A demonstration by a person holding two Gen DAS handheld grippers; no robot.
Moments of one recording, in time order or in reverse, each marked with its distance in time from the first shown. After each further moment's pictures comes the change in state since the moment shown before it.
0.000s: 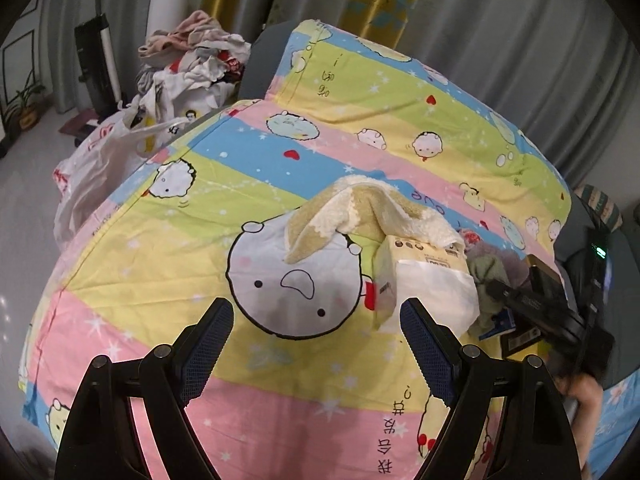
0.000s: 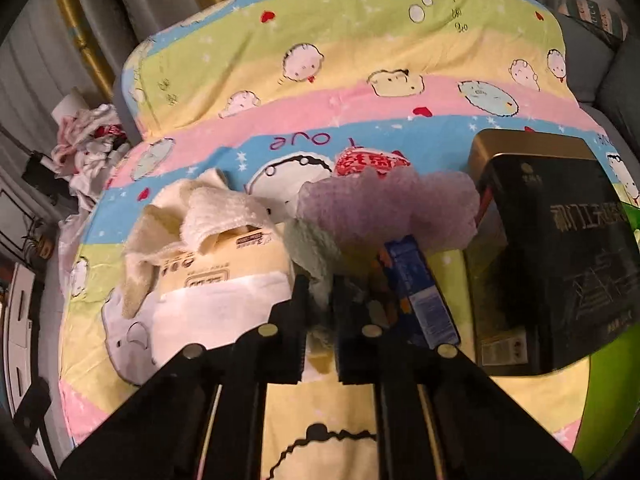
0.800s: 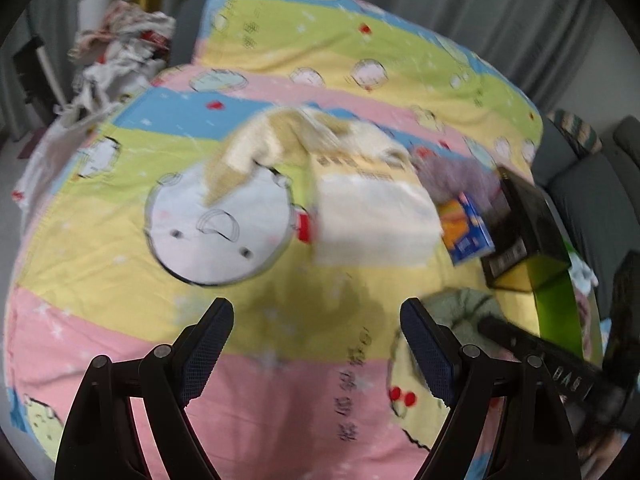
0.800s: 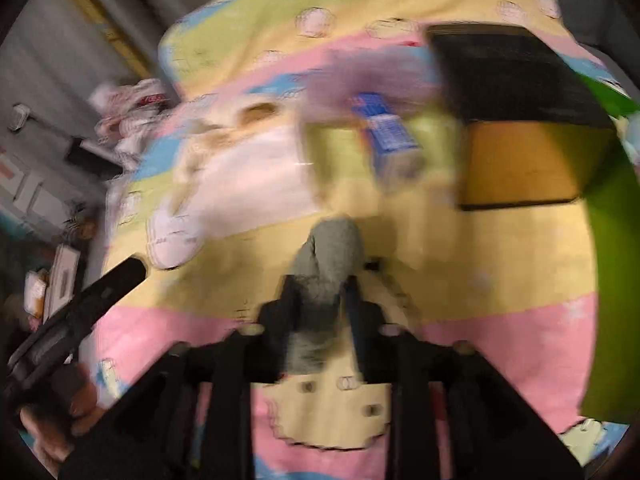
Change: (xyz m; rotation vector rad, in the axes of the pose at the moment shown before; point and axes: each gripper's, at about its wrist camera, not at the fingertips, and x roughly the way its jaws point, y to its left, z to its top) left arm 0.033 -0.061 -0.043 0.186 0.181 -0.076; right arm -0.038 -0.037 -0.085 0.087 0.129 0.110
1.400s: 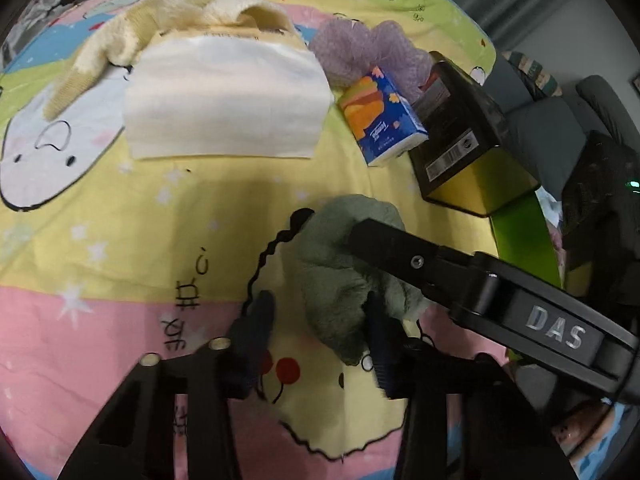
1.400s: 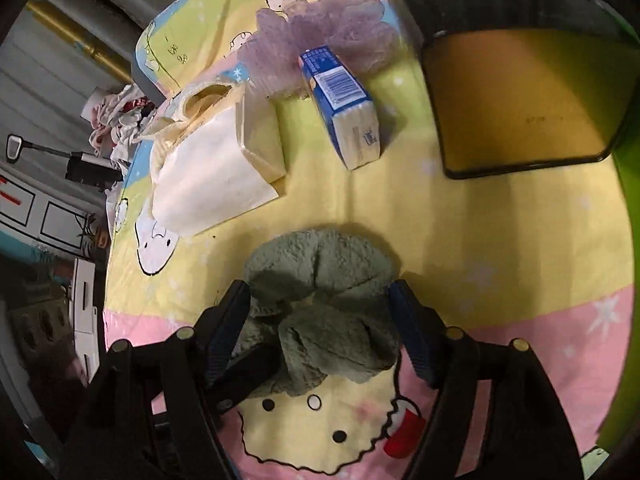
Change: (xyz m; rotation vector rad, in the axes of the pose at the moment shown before) left arm 0.065 -0.066 -0.042 0.046 0.210 -0.211; right arm 0.031 -0.028 -0.002 0.059 0.079 0.102
